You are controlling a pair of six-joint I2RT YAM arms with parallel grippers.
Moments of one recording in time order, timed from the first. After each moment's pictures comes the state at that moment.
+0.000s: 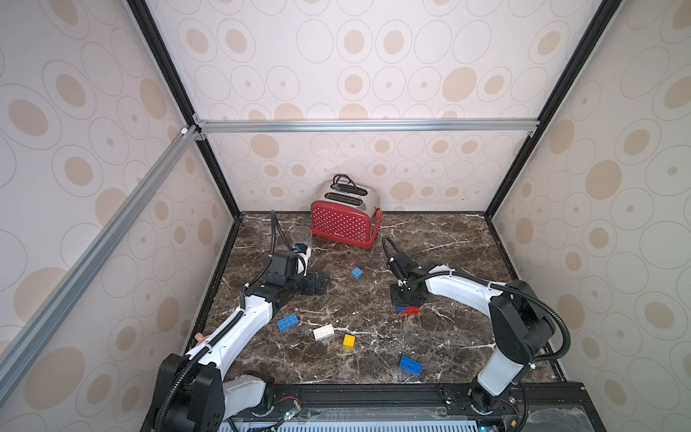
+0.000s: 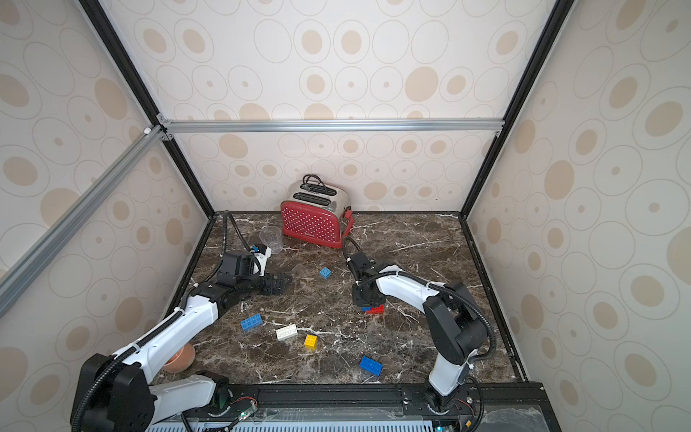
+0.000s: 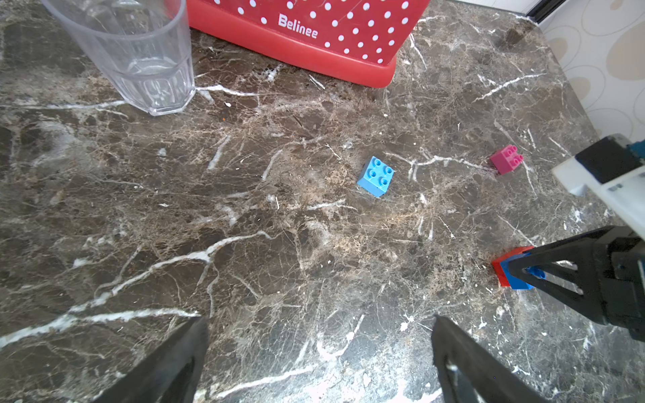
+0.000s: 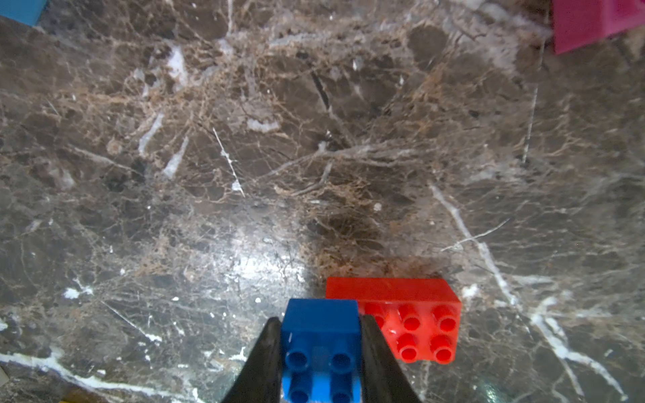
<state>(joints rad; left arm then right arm) -0.29 1.20 0.77 -0.33 0.20 -0.22 0.62 1.72 1.13 -0.75 0.05 0.58</state>
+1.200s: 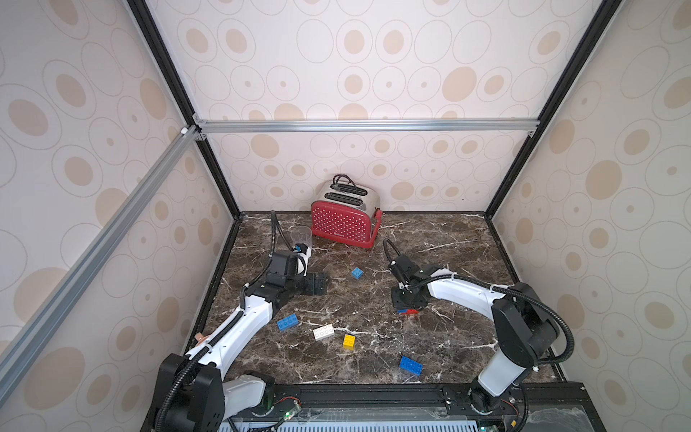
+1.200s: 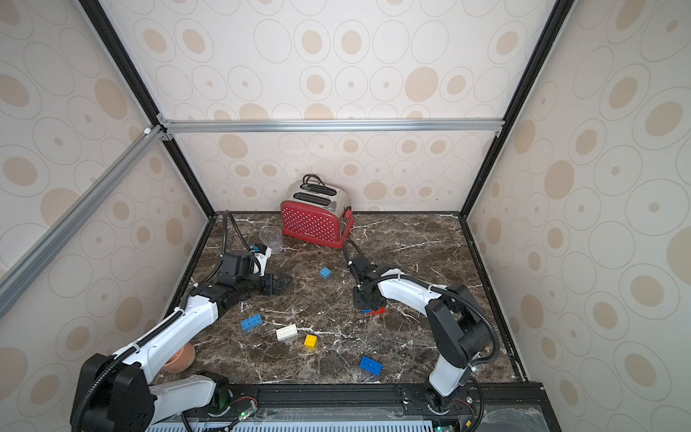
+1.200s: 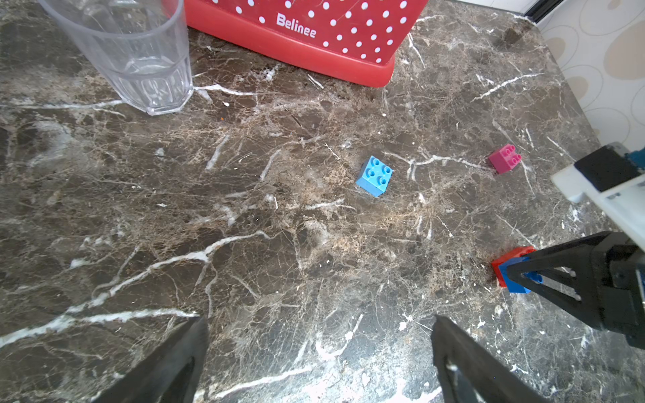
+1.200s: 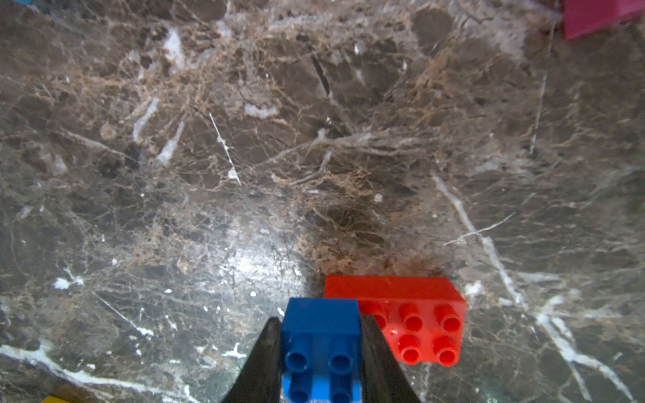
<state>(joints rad) -0.29 1.20 0.77 -0.33 0.21 -0.22 0.63 1.69 1.08 -0.72 0.05 0.57</state>
